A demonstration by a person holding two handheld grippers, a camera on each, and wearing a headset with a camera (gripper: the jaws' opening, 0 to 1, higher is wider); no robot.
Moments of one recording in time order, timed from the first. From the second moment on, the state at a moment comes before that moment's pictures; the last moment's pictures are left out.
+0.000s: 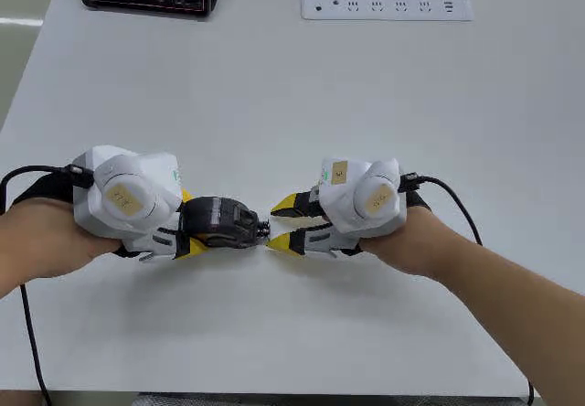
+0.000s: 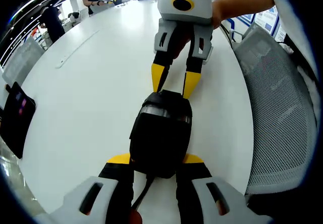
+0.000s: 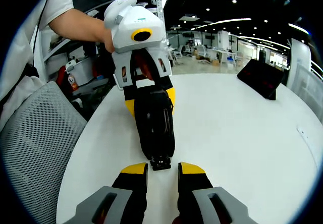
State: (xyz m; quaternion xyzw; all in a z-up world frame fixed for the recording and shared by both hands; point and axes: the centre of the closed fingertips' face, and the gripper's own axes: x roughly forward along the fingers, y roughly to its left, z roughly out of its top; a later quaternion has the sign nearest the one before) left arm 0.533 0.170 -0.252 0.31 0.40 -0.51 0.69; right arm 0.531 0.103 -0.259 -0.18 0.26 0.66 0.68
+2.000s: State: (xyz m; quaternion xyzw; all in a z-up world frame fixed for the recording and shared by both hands) left arm 0.532 0.170 -0.253 0.32 0.40 -0.51 0.69; right arm 0.529 0.100 -0.263 -0.20 0.25 0.67 0.67
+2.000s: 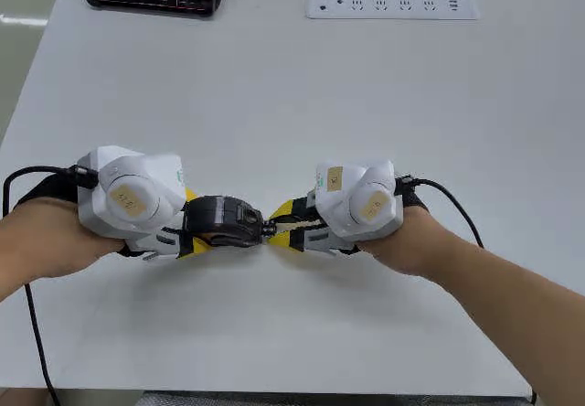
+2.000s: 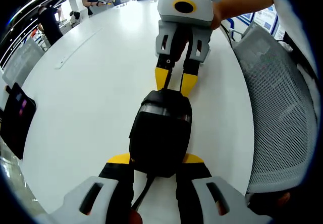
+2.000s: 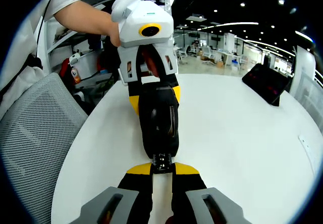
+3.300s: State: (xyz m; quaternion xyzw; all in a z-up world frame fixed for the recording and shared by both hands) left arm 0.533 0.170 -0.254 0.31 0.40 -0.51 0.69; right arm 0.528 0.063 -0.264 -0.22 0.26 0.66 0.67
